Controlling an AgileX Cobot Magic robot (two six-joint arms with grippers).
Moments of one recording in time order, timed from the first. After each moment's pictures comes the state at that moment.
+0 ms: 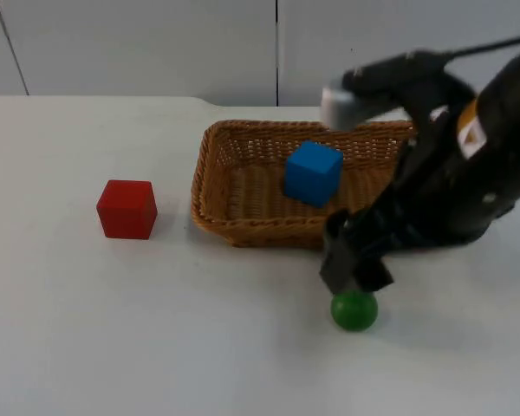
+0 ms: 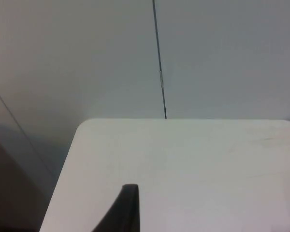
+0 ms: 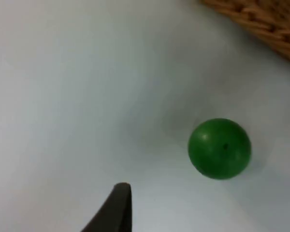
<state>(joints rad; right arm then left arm) 0.70 1.73 -0.97 -0.13 0.43 0.23 0.07 1.00 -1.04 0.12 0.56 -0.07</state>
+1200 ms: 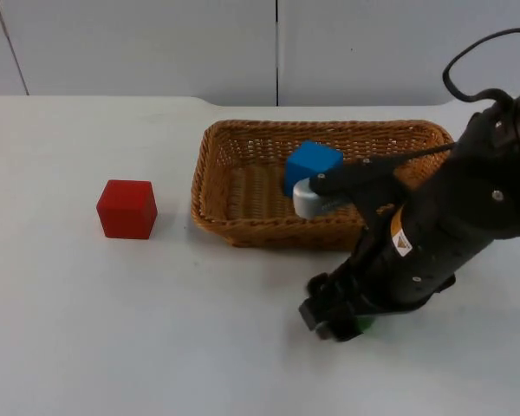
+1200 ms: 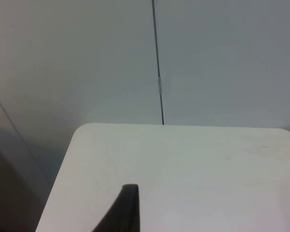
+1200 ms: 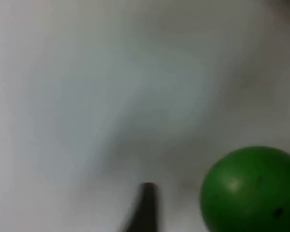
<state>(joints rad) 0.68 2.02 -1.01 -0.29 0.25 0.43 0.07 1.00 -1.04 0.12 0.54 -0.09</state>
